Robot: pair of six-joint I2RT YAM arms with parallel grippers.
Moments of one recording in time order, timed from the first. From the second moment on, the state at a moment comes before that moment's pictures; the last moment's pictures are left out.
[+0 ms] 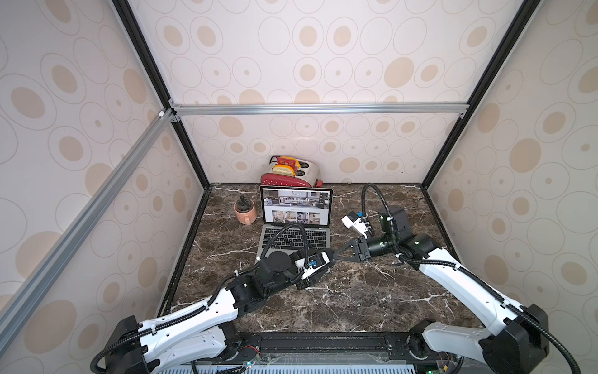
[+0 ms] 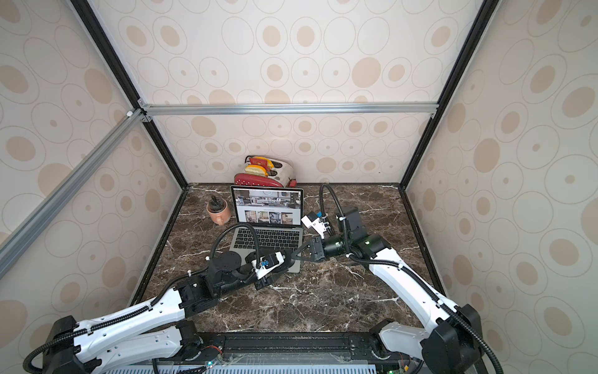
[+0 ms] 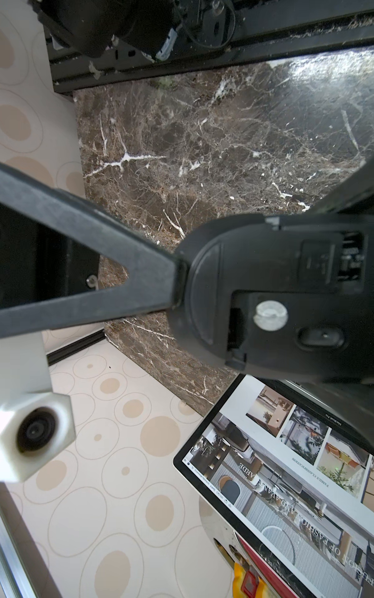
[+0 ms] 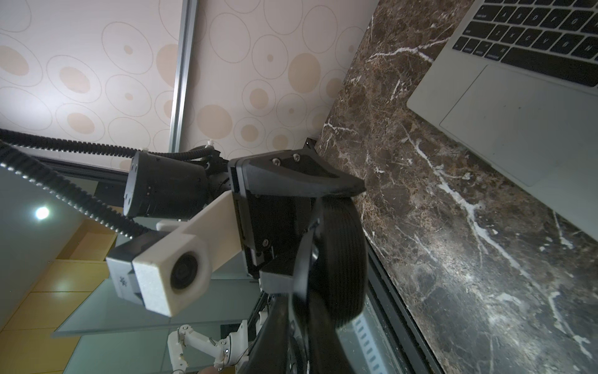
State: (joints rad) left arm -0.97 0.96 0.63 0.00 0.00 0.40; right arm 0.58 1.20 1.00 -0.46 -1.09 0.57
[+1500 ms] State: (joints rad) left arm -0.97 0.94 0.63 0.06 0.01 0.38; right arm 0.57 1.22 1.12 -0.64 -1.02 0.44
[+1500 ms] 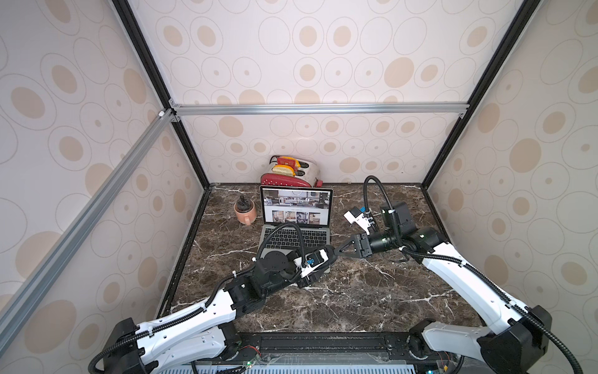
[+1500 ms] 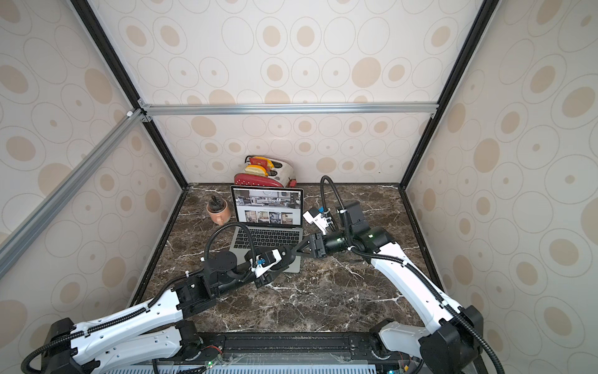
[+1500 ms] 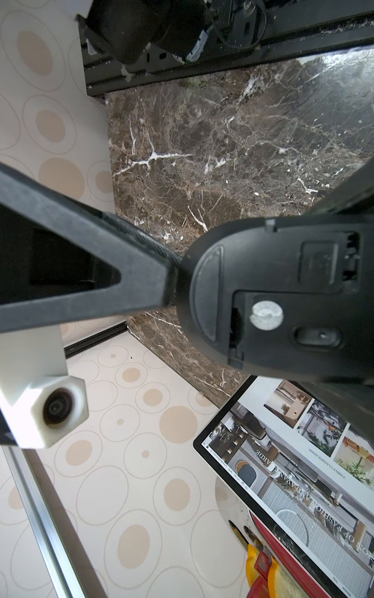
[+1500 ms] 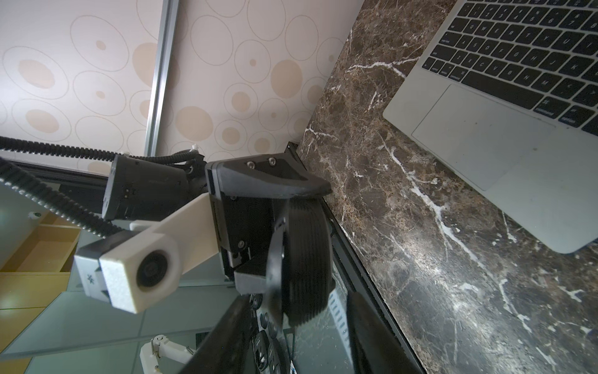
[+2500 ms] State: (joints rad) left arm -0.97 0.94 0.63 0.06 0.01 0.38; right arm 0.57 1.24 1.08 -0.54 -1.06 0.52
